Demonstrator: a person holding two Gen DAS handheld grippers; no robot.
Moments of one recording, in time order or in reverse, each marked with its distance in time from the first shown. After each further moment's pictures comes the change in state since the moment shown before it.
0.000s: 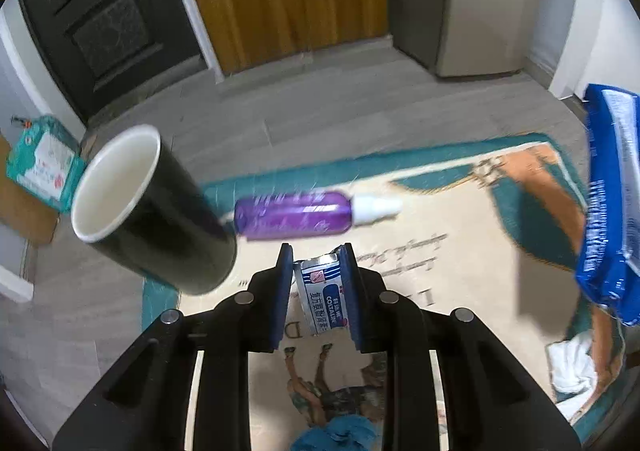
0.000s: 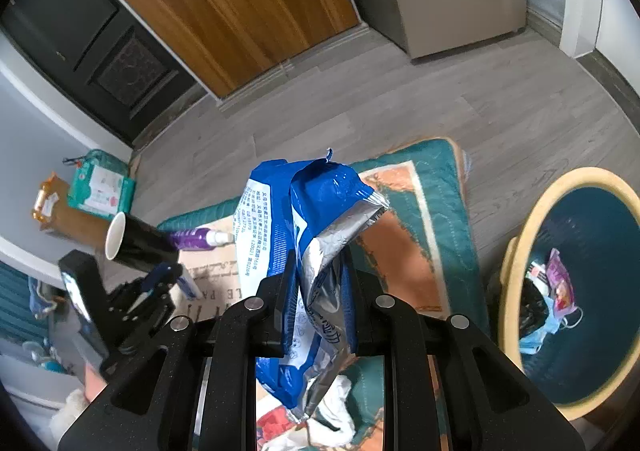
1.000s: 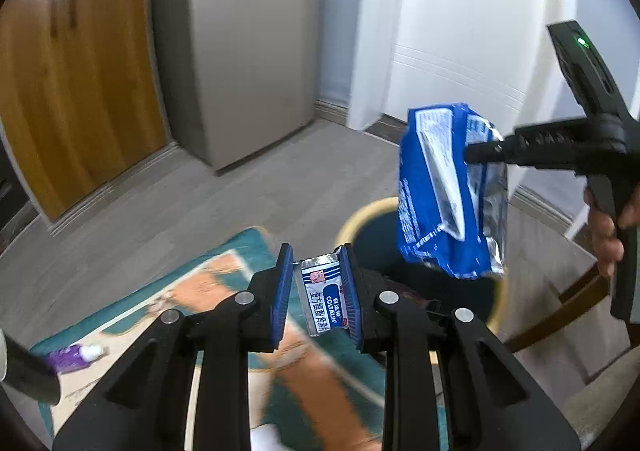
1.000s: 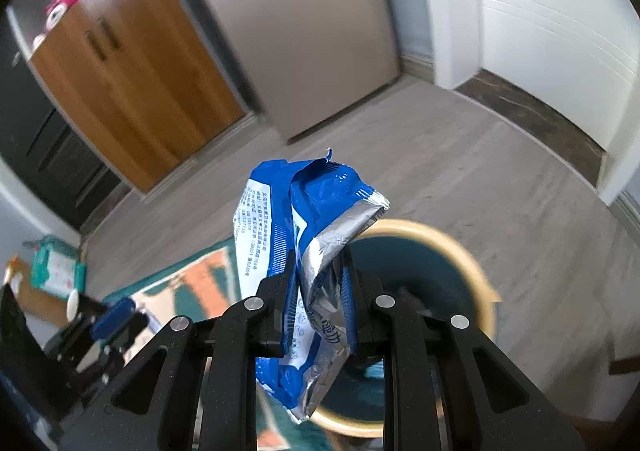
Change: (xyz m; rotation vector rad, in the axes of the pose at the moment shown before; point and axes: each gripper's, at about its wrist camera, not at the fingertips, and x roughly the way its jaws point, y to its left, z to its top) left arm -0.116 -0.255 0.048 0.338 -0.260 -0.519; right arm -0.154 -0.186 -0.002 0.189 -0.262 -0.230
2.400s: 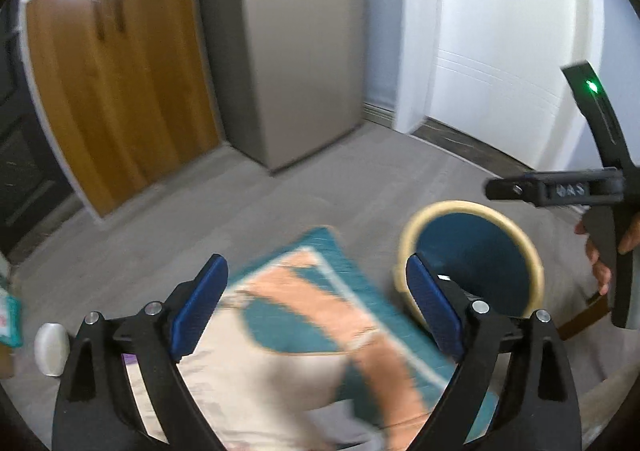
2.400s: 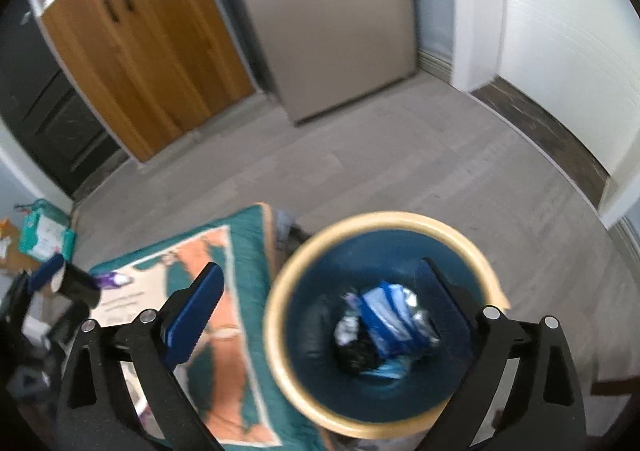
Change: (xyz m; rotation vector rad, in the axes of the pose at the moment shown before) left arm -0.054 0.069 -0.005 -0.036 -0.001 0.191; right arm 0.023 0.071 -0.015 -0.162 0.052 0.032
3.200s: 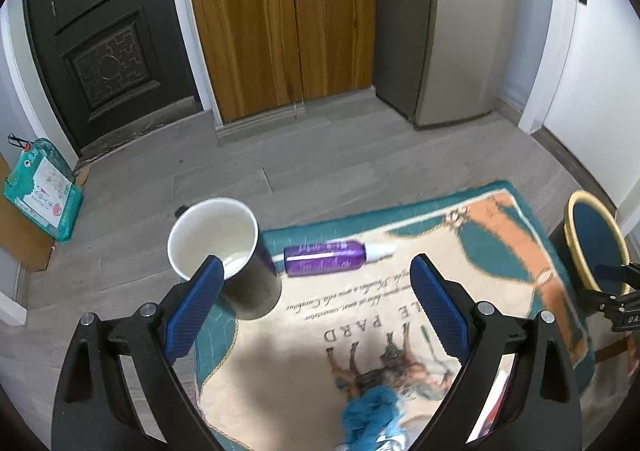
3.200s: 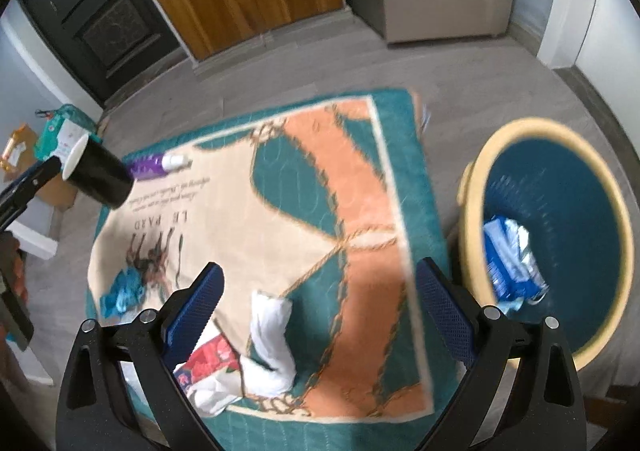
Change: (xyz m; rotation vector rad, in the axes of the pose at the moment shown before) left arm -0.030 0.213 -0.109 -0.267 0.149 0.258; right arm 0.084 0.140 -0.110 -0.161 0.252 0.072
